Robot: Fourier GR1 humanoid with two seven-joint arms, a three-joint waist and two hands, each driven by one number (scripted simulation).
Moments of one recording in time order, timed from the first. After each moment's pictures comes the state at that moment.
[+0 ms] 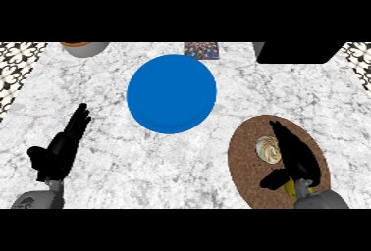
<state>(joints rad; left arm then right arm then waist) -0.07 0.27 0.01 -1.32 0.08 0.00 -0.13 -0.09 -0.29 0.29 -1.47 0.76 0.06 0.55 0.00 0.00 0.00</state>
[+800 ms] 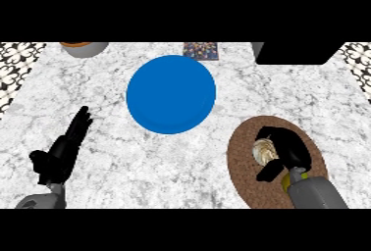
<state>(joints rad) -0.05 0.23 0.04 -1.33 0.03 -0.03 -0.14 -0.19 -0.24 0.22 -1.26 0.83 0.02 0.28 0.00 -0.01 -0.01</state>
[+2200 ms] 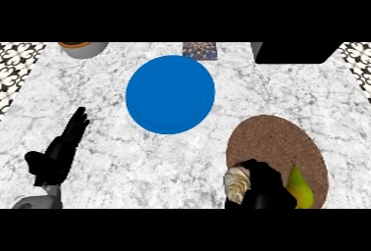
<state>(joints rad) -0.04 0.24 0.05 -1.35 0.03 -0.04 -0.13 0.06 -0.09 0.81 -1.88 1.87 -0.20 1.23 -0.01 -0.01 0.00</state>
